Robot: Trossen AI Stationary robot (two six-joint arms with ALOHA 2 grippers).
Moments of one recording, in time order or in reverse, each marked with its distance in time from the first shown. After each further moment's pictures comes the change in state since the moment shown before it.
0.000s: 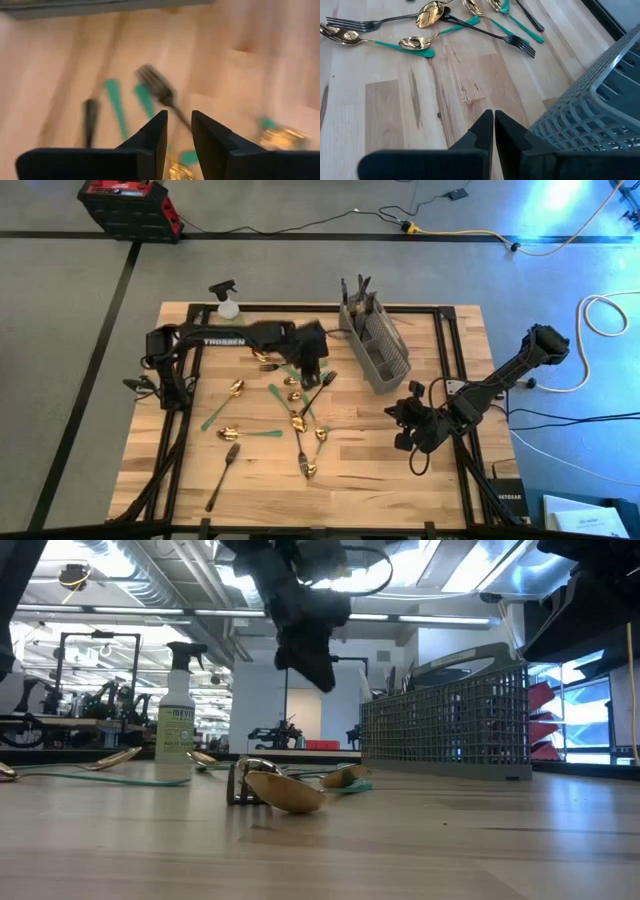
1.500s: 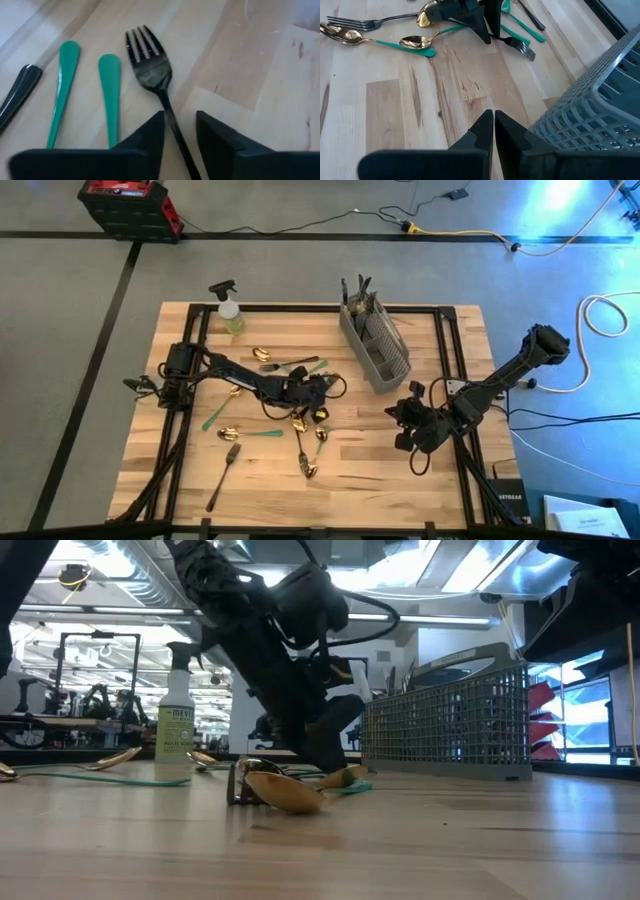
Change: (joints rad) left arm -0.215 0.172 -0.358 0.664 -0.381 -0.268; right arm 0.000 0.000 0.000 -0.001 -0.006 -0.004
